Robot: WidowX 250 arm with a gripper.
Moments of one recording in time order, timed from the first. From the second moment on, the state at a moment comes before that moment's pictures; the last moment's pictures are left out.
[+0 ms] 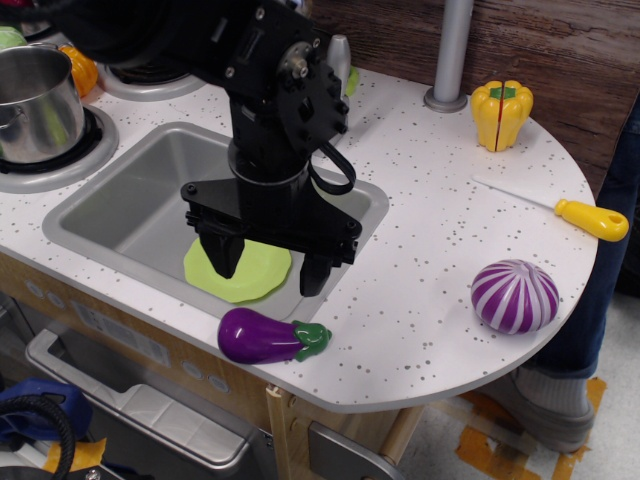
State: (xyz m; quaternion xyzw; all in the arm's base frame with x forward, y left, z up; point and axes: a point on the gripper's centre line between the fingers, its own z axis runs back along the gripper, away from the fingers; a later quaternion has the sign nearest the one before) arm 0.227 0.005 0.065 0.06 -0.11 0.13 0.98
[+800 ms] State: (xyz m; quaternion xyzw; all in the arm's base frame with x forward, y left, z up) arm 0.221 0.017 0.053 0.17 -0.09 -0.19 0.96
